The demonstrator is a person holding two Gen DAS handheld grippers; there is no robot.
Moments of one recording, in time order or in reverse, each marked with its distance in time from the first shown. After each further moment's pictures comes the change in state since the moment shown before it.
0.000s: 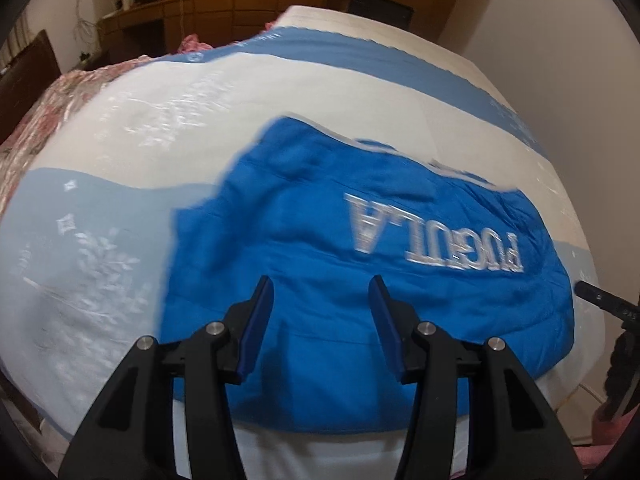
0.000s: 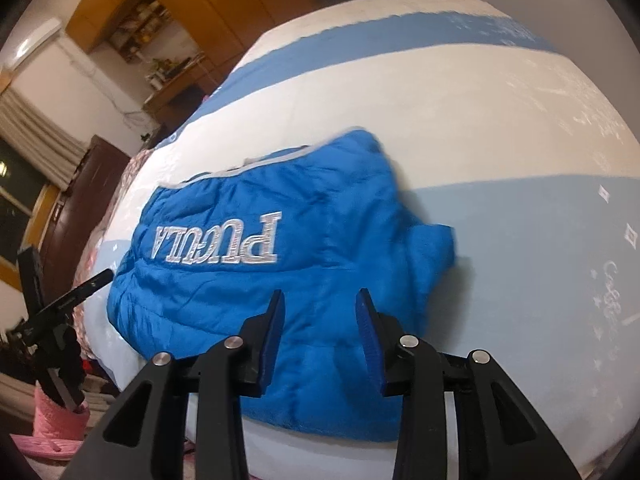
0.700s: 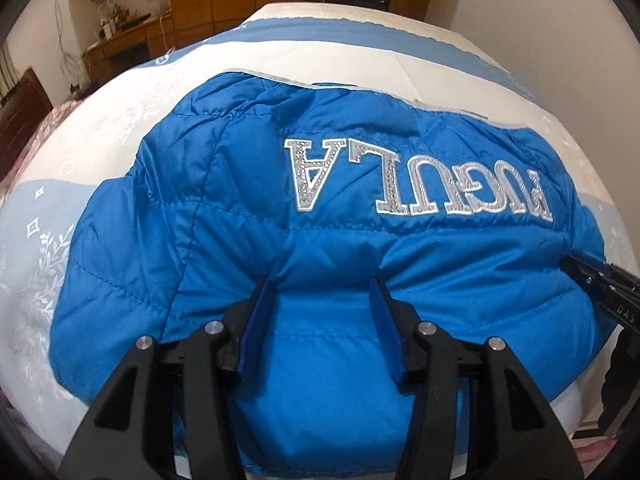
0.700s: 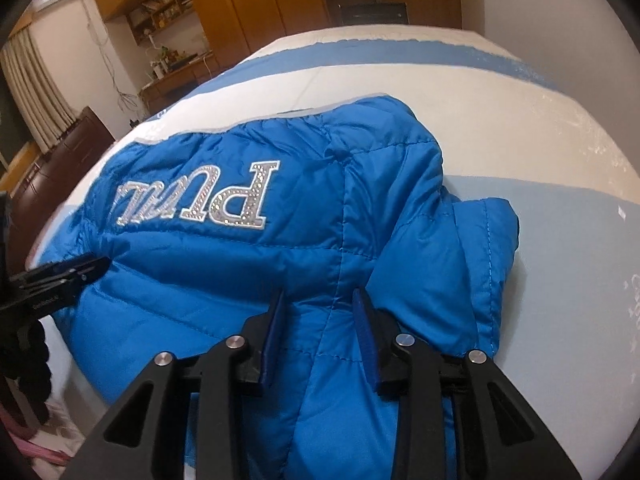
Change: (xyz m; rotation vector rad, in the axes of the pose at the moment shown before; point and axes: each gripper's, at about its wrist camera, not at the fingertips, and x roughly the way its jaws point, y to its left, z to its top) left arm 0.058 -0.043 -0.045 0.092 -0.009 0.063; right arm 0.063 0.011 -0.036 -0.093 -0.099 -0.087
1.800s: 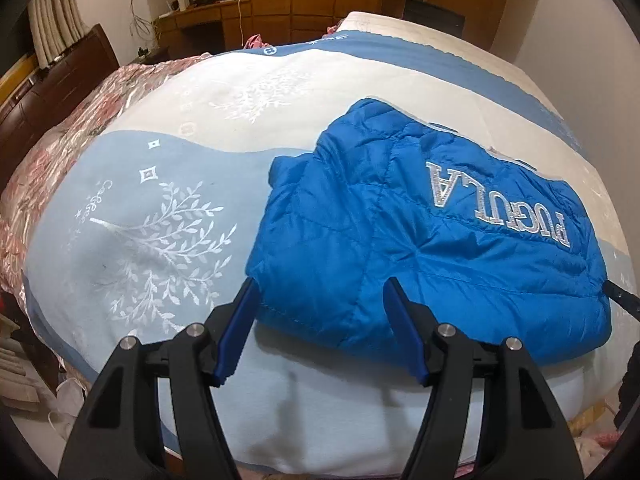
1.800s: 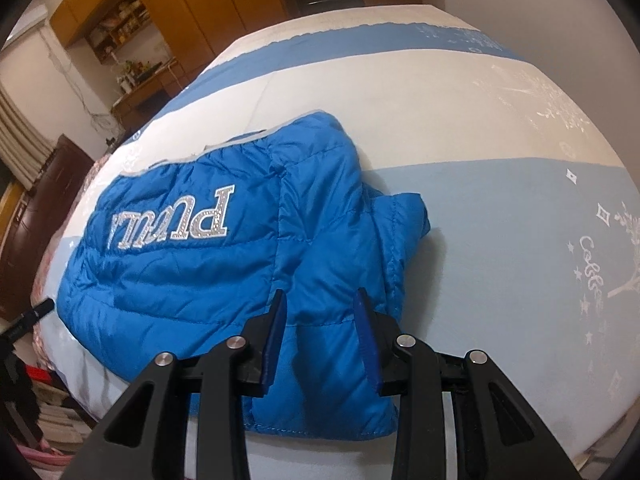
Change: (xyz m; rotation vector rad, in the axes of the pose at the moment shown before) left arm -0.090 0.087 -0.016 -0.177 -0.009 0.148; right arm -0.053 -0.035 0.005 0.136 0.044 -0.064
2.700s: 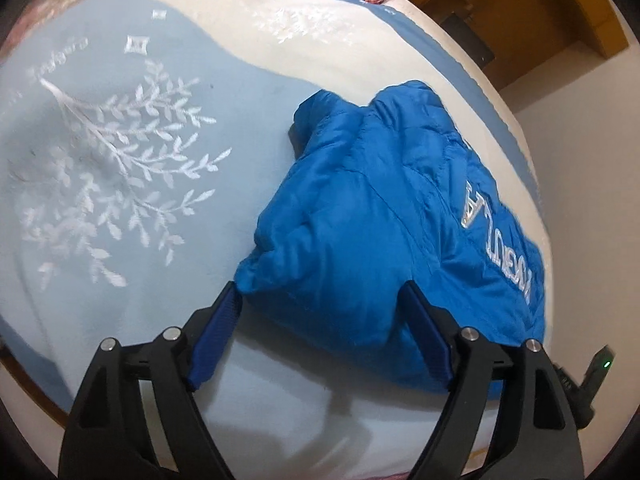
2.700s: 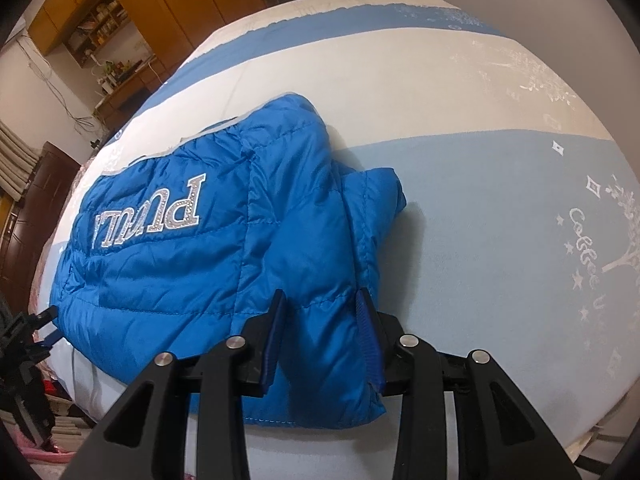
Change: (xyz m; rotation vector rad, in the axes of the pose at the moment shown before) left arm 0.067 0.067 -0.013 -0.386 0.159 -0.328; right arm 0.009 -0.014 -0.005 0.046 0.058 -0.031
